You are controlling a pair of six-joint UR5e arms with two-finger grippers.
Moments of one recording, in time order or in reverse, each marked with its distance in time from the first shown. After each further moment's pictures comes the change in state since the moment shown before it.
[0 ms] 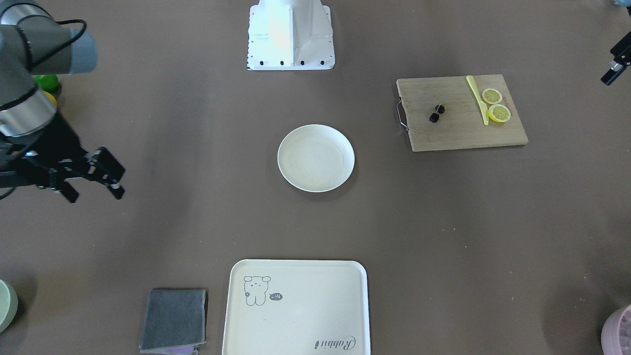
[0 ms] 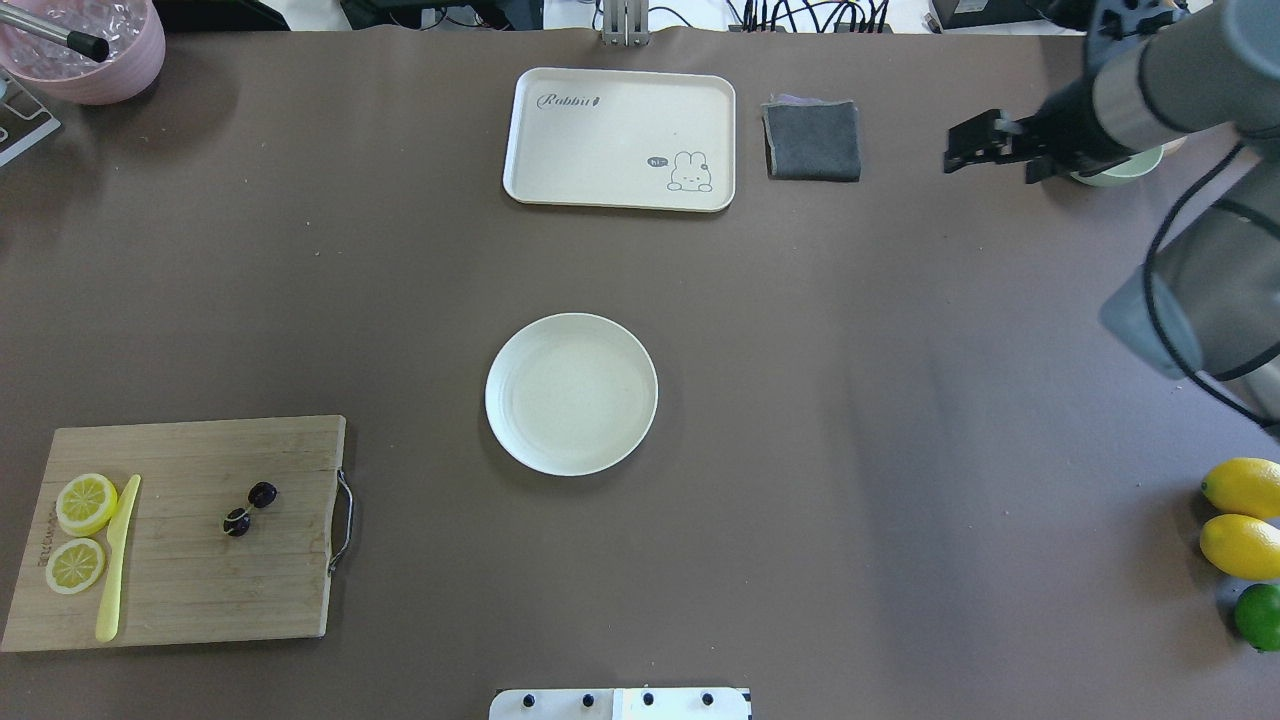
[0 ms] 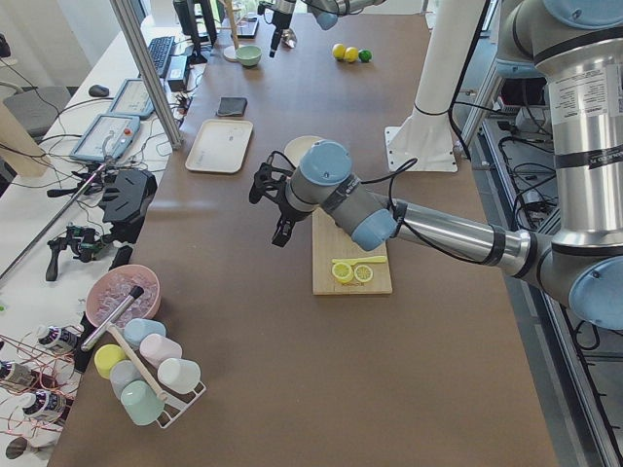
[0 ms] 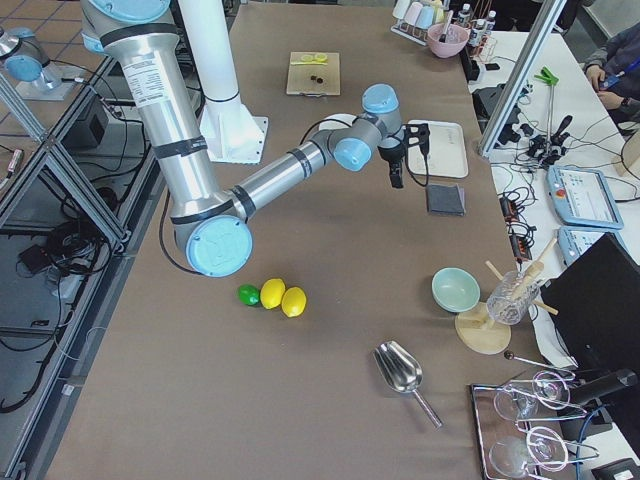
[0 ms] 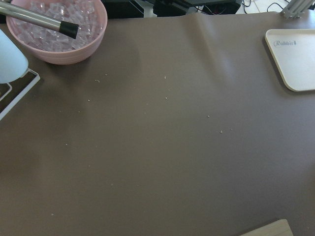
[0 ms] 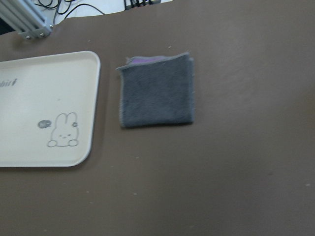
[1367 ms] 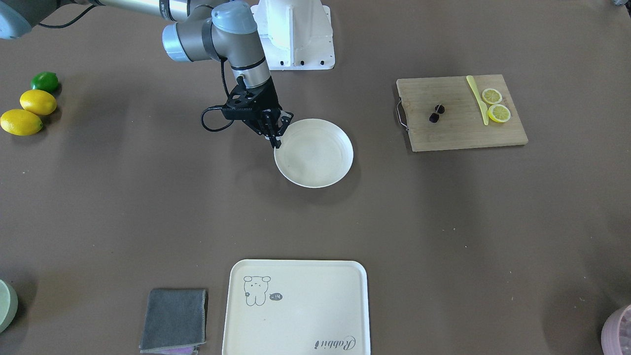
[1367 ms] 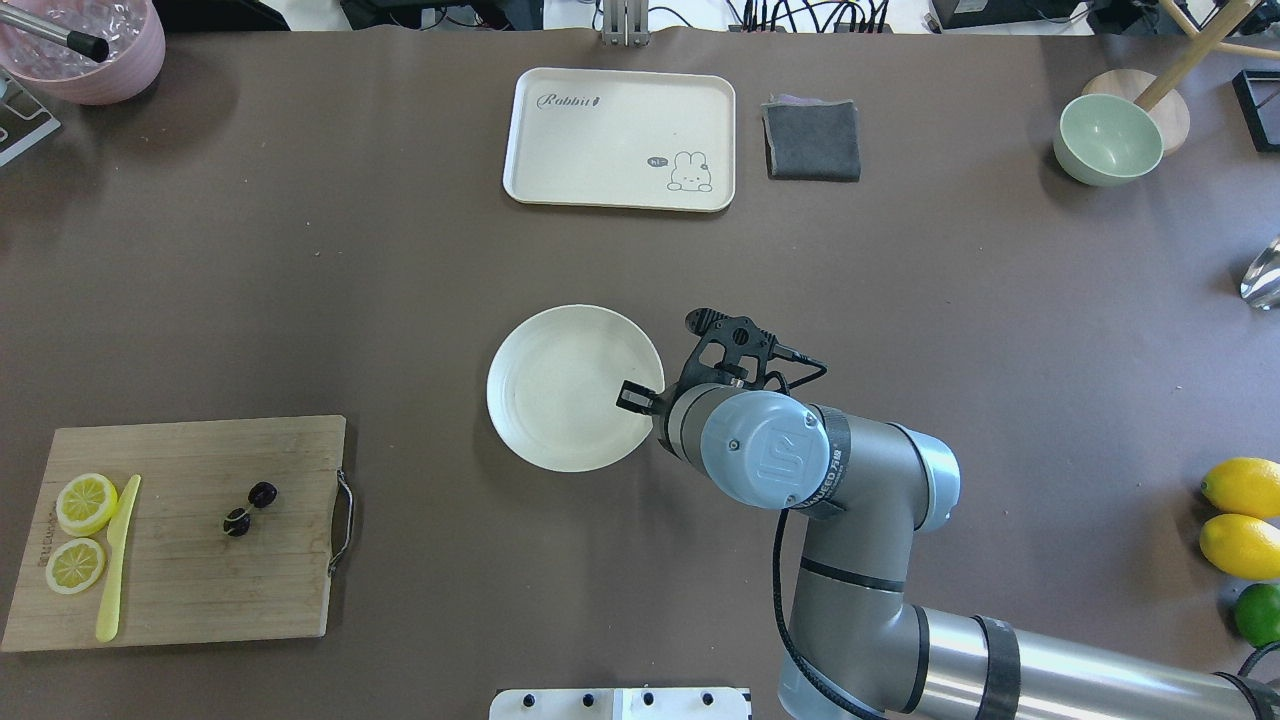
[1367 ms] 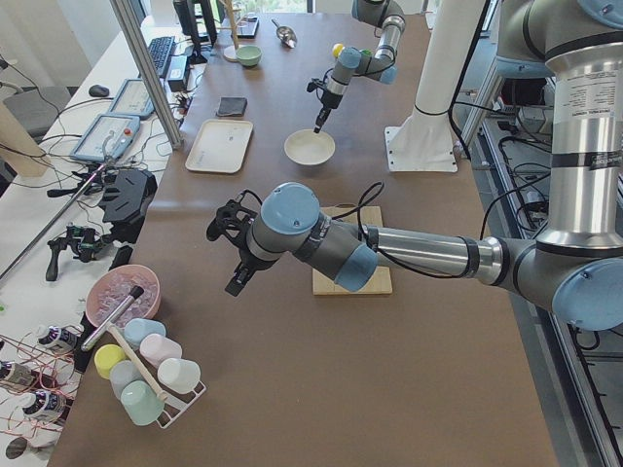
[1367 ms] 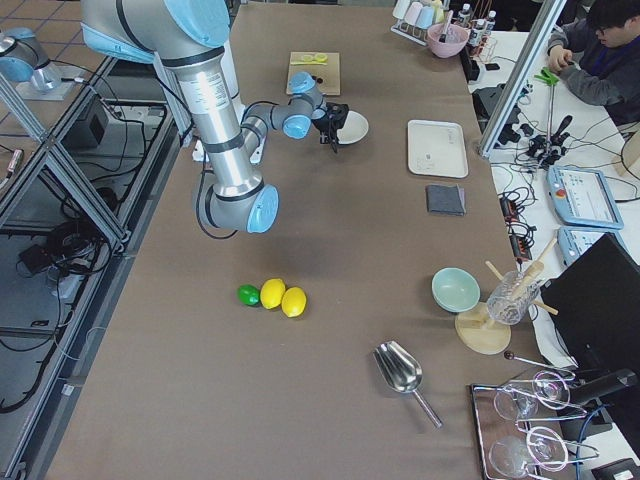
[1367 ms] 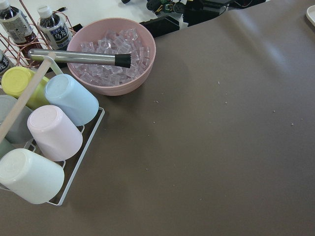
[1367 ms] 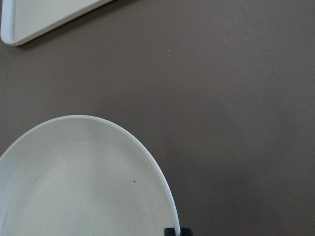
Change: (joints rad) left arm -0.241 -0.135 0.282 0.063 -0.033 0.513; right arm -0.744 0.285 -0.104 0.002 -0.654 0.757
